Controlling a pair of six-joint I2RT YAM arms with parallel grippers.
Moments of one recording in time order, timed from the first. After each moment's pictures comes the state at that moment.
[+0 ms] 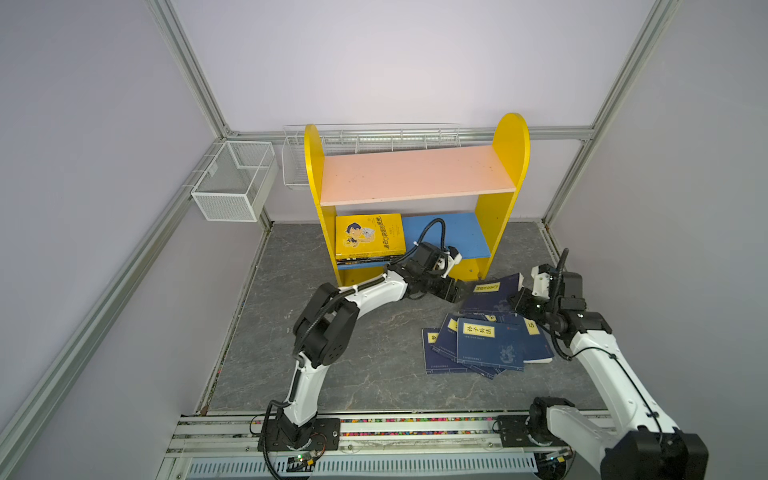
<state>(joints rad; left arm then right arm) -0.78 2.00 1.50 -0.13 0.51 -0.32 -0.03 1.00 0.77 -0.55 -0.33 0.44</state>
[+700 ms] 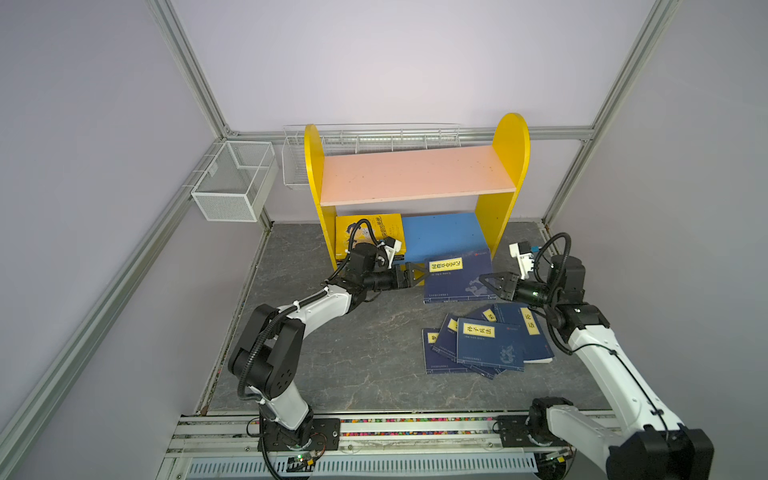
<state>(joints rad) -0.54 1.66 1.02 0.23 0.72 -0.69 0.06 1.06 0.82 -0.21 -0.89 0.52</state>
